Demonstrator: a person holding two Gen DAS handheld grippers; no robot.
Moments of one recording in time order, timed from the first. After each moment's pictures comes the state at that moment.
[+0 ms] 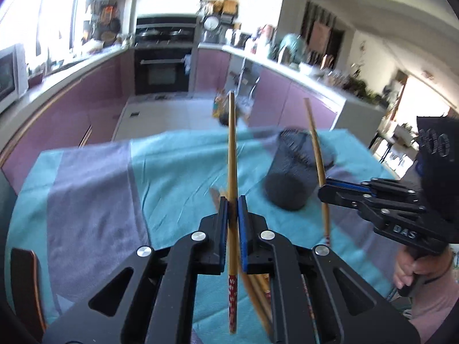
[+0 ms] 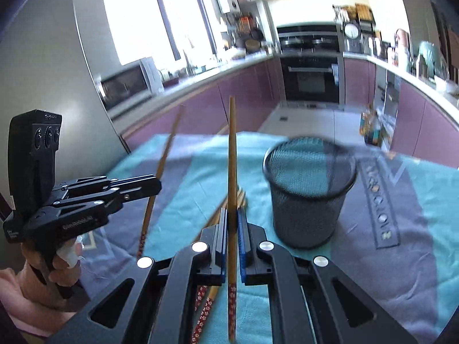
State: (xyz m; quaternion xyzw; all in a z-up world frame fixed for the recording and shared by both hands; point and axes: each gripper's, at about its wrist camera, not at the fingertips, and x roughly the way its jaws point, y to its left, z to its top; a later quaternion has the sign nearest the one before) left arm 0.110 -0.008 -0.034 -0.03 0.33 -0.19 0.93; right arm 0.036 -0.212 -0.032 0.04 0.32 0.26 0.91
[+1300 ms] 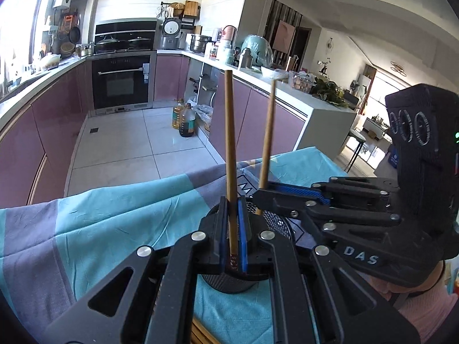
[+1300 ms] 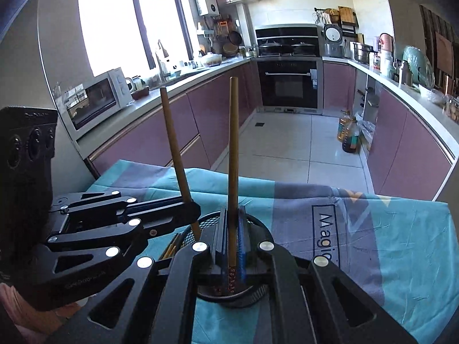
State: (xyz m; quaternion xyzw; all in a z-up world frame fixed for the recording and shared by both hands) left arm 0.217 -0.134 -0.002 -0.01 0.33 -0.27 0.91; right arm 0.135 -0.231 -0.013 0.02 0.35 0.20 0.91
